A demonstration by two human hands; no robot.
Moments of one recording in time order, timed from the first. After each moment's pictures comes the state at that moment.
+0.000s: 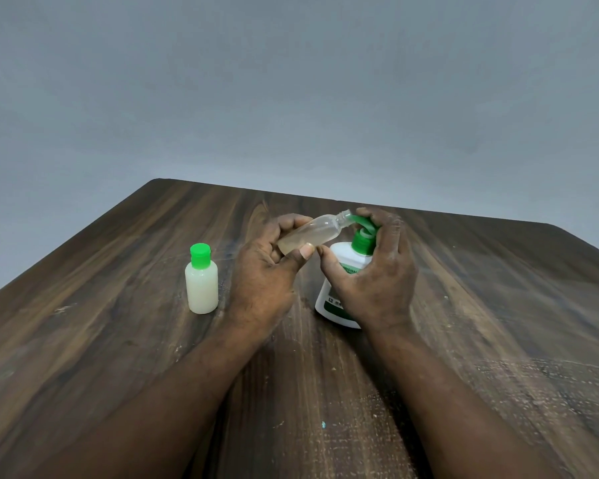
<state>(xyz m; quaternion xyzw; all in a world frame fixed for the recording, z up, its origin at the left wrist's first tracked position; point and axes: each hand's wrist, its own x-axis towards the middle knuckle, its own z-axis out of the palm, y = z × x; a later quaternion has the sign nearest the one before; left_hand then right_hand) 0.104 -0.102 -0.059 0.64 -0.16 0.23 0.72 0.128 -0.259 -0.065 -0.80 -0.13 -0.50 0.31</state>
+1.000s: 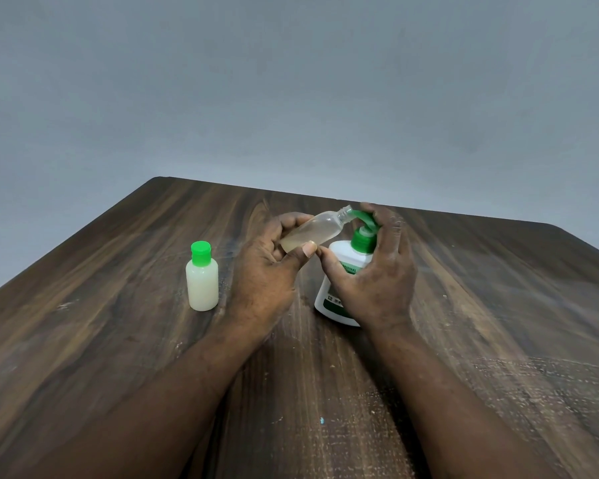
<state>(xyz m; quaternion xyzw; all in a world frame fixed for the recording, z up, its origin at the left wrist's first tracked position) 0.107 -0.103 -0.062 0.63 -0.15 0.21 0.73 0.127 -0.262 -0.066 -0.80 -0.14 -0.50 0.30</state>
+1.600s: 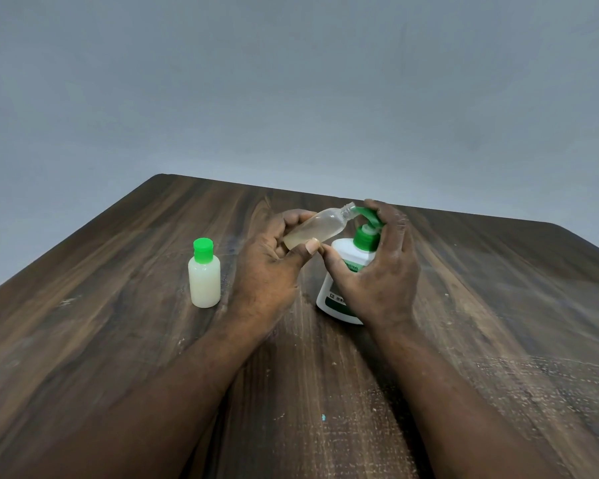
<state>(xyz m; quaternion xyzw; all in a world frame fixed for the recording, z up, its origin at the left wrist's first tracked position) 0.107 -0.103 -0.061 0.63 -0.16 0.21 0.73 0.126 -0.262 -0.065 -0.80 -0.13 -0.50 0.30</state>
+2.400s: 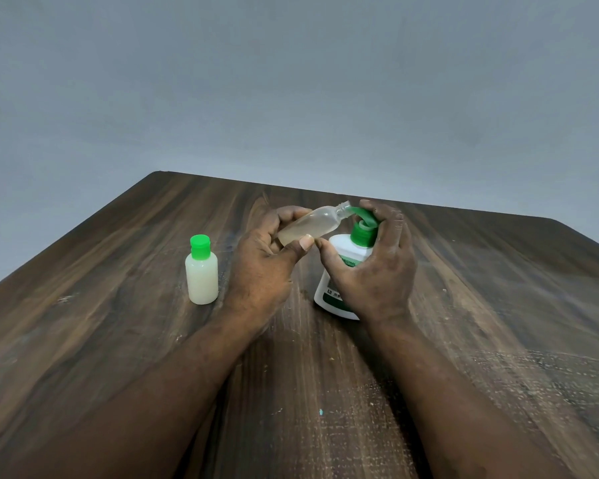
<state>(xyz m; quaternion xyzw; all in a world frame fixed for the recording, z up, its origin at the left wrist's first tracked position) 0.107 -0.100 -0.061 0.64 -0.14 0.21 0.73 0.129 -0.261 -0.069 -0.80 -0.12 -0.51 0.30</state>
